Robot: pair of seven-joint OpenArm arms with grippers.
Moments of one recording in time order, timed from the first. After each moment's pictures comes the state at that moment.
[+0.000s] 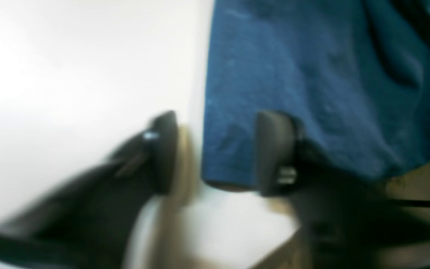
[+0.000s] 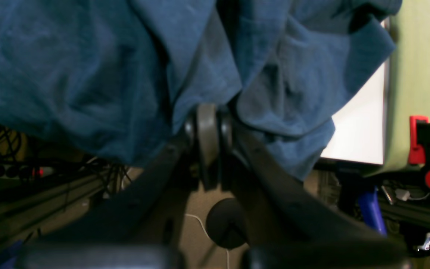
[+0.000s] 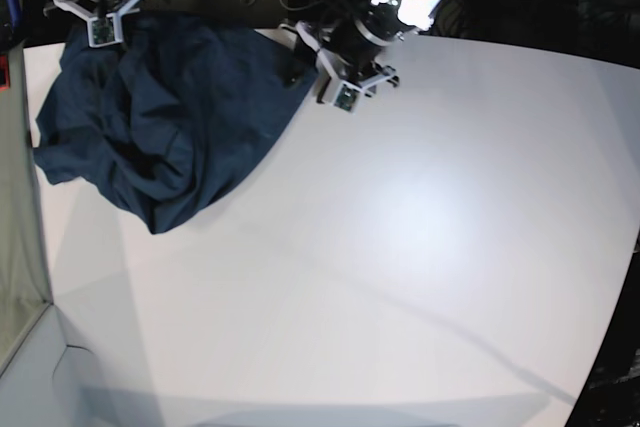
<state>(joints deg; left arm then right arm) 16.7 -11.2 32.8 89.7 -17.6 -0.2 17.6 -53.0 12.1 9.3 116.8 0.1 0.2 -17.5</state>
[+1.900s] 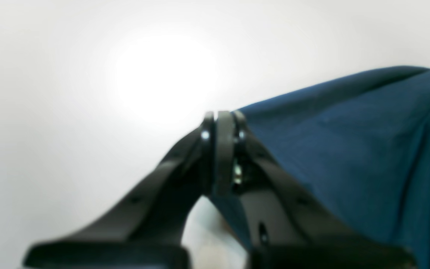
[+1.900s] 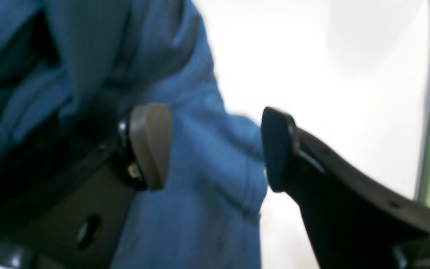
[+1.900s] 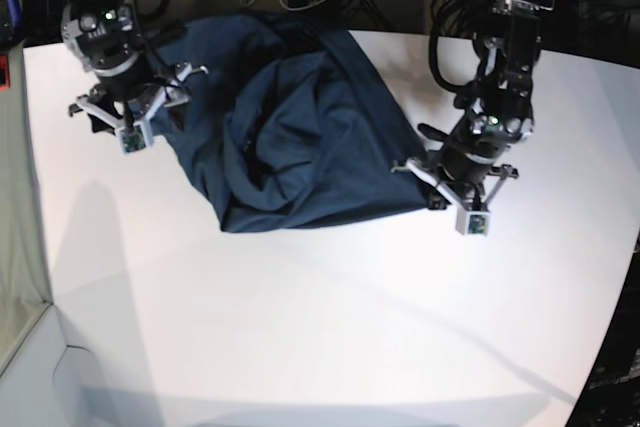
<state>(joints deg) 2.3 -11.3 5.2 92.6 -17.5 0.1 36.7 -24.5 8.1 8.1 116.4 -0.1 16.4 -43.1</state>
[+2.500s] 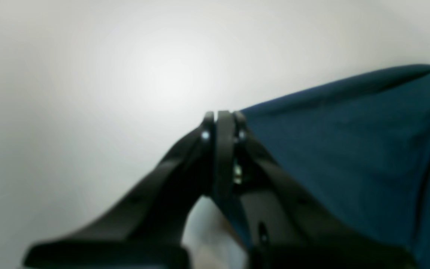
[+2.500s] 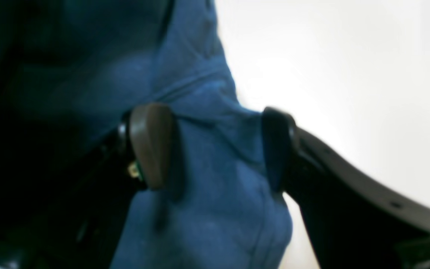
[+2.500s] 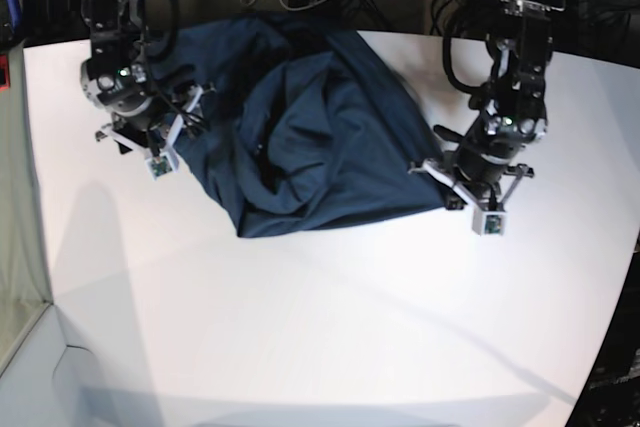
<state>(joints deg) 2.5 -13.3 3.0 92.4 -17.8 0.1 36.8 -11.1 9.5 4.7 95.6 -0.2 21.0 -45.3</state>
